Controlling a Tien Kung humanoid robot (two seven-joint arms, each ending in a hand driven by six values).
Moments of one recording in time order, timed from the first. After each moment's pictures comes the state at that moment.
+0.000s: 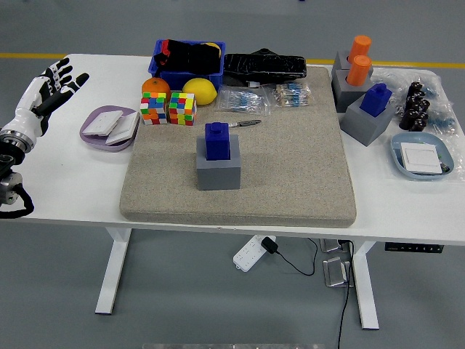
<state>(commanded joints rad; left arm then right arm) -0.77 0.43 -0.62 -0.54 0.56 0.02 -0.42 0.07 -0.39 1.16 0.30 -1.31 0.12 -0.08</state>
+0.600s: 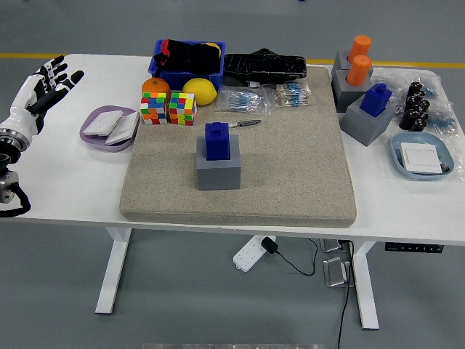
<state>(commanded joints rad) -0.78 0.44 -0.64 -0.54 0.56 0.02 -0.42 0.07 -0.39 1.16 0.31 -1.31 0.12 -0.08</state>
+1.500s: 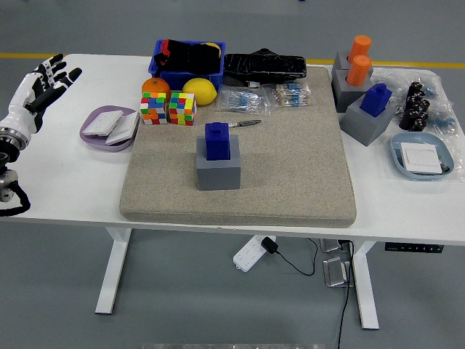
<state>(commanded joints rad) -0.78 0.44 -0.64 -0.54 0.56 0.02 -0.42 0.07 -0.39 1.16 0.31 -1.31 0.12 -0.08</state>
